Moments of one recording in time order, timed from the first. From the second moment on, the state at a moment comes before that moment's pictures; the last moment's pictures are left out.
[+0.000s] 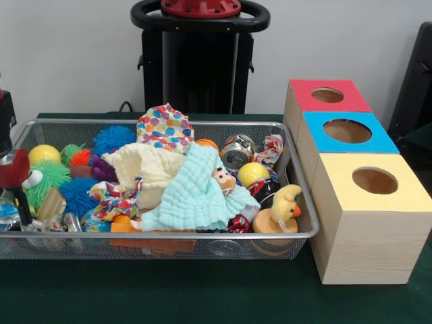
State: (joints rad) arm -1.03 -0.34 0.58 1.28 -0.59 0.73 1.45
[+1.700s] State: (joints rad) arm -1.06 -0.34 0.60 1.29 -0.59 0.73 1.43
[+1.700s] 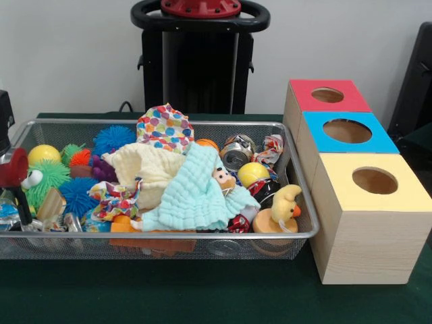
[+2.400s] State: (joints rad) arm -1.06 -0.34 0.61 1.30 -0.59 0.73 1.43
